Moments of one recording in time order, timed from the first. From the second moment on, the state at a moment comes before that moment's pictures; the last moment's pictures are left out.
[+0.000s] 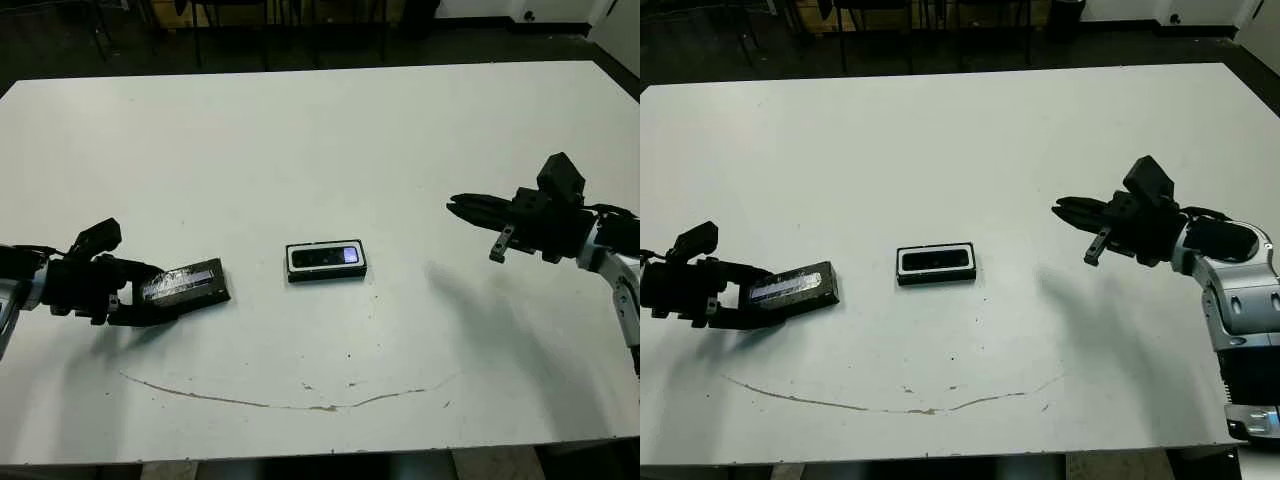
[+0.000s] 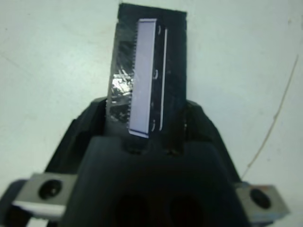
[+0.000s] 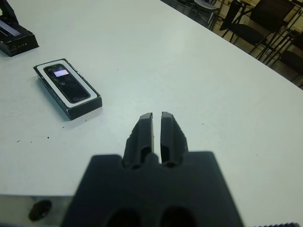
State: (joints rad) left arm -0.36 0.88 -0.12 0.48 -0.18 0.20 -1.43; right arm -0.40 -0.70 0.00 0.17 0.24 0.24 0.97
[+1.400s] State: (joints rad) left arm -0.63 0.55 -0.22 0.60 -0.17 0.27 -1.22; right arm -0.36 -0.67 0.02 0.11 0.23 0.25 0.90
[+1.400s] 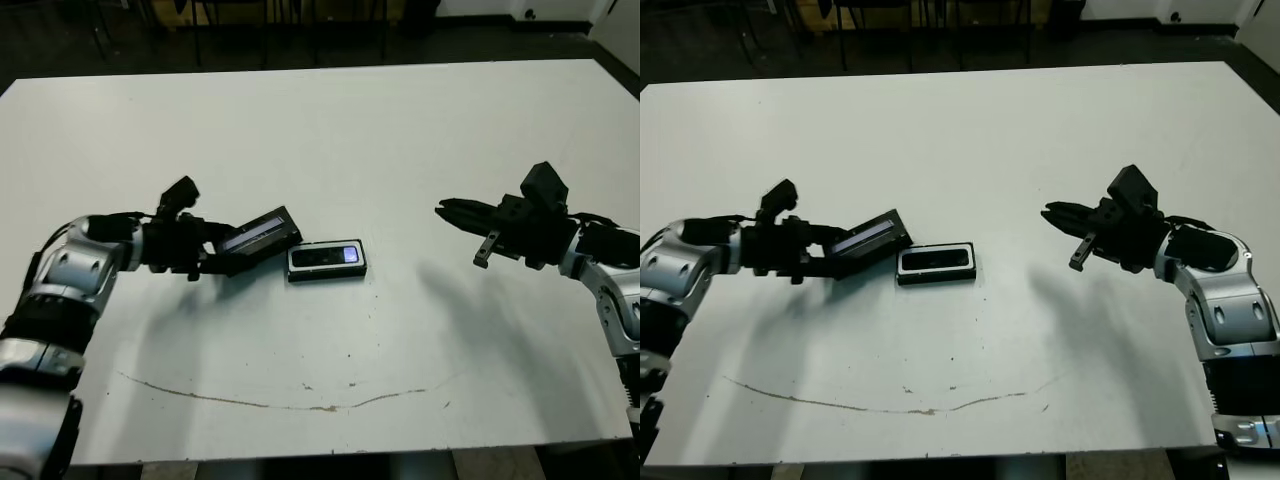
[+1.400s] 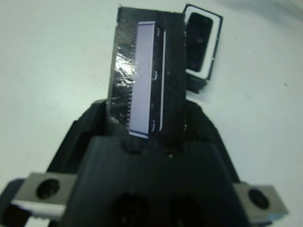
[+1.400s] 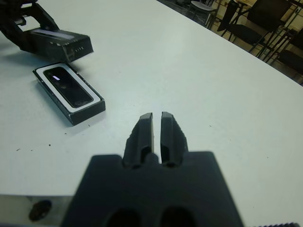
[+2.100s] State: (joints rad) left arm -0.71 0.50 -0.28 0.68 -0.12 0.22 -1.40; right arm -0.35 -0.67 0.02 0.11 0.21 0.22 0.90
